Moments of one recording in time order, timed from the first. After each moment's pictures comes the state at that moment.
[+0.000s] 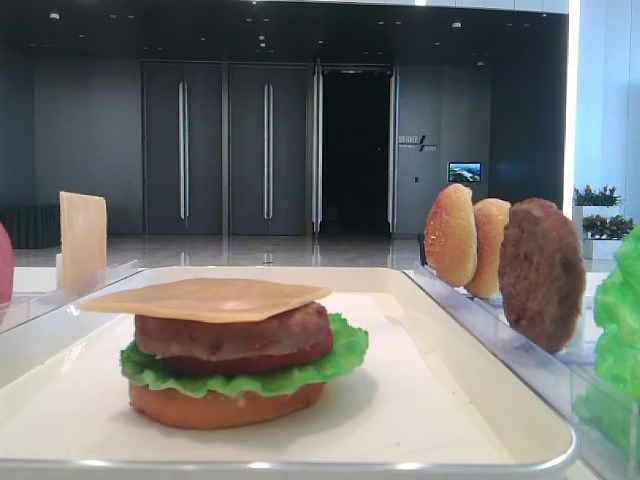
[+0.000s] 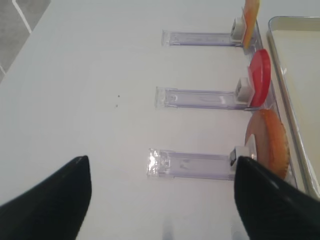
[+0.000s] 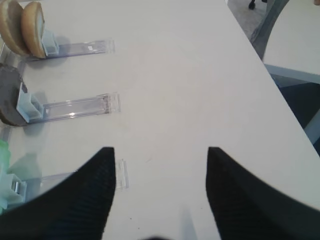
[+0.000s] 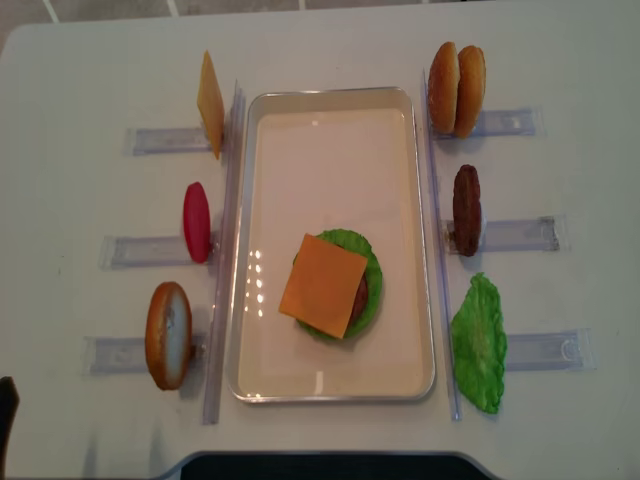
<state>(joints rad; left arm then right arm) 0.03 -0.01 -0.47 0.12 1.11 -0.06 -0.11 -0.01 -0.50 0.02 1.14 -0.02</state>
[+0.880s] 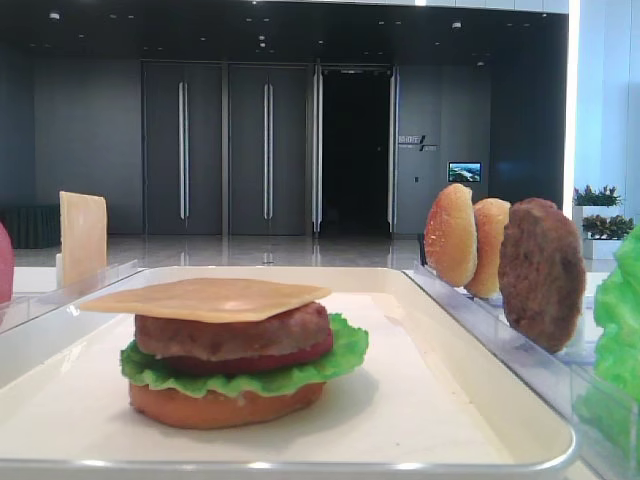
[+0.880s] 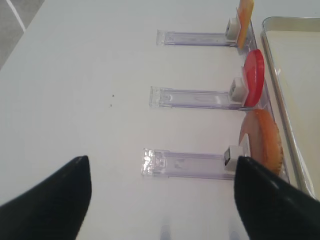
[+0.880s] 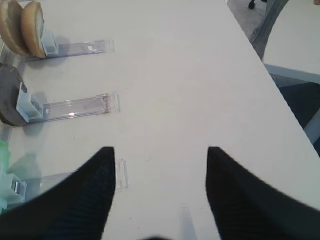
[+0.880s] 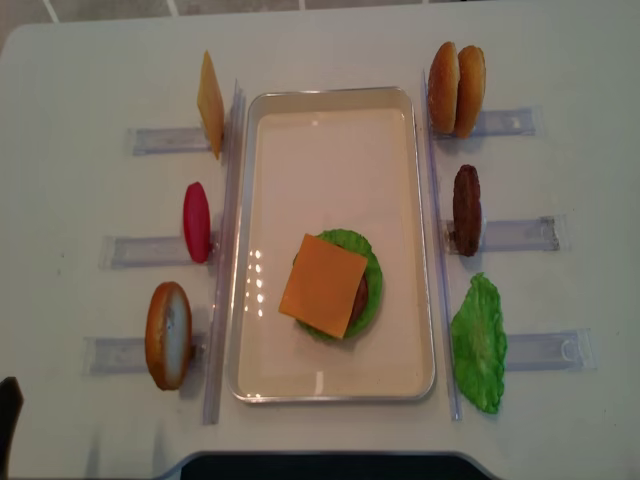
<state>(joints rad) 0.03 -0.01 -0.47 0.10 1.11 -0.06 -0.11 -0.01 -0.50 0.02 1.14 -0.02</state>
